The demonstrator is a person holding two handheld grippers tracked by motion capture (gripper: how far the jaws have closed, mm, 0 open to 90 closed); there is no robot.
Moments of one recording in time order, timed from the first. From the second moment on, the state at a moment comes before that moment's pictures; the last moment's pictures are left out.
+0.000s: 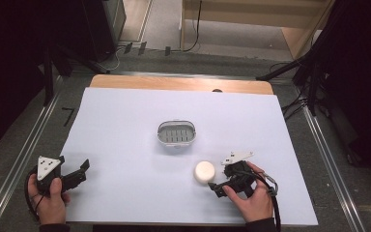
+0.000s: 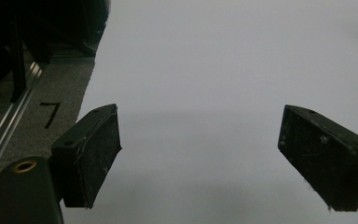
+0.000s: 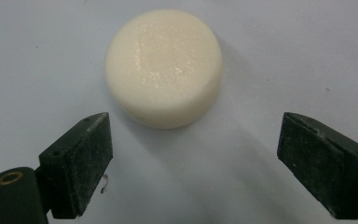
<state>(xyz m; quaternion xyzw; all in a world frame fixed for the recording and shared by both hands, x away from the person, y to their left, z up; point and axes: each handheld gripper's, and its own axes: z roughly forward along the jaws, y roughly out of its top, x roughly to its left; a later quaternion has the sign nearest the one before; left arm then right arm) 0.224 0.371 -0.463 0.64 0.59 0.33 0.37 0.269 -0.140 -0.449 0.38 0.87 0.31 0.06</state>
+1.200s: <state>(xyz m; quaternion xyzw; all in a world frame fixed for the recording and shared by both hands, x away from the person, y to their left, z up) 0.225 0.369 -0.463 0.64 0.59 0.33 0.37 0.280 -0.094 -0.459 0.38 0.88 0.28 0.08</state>
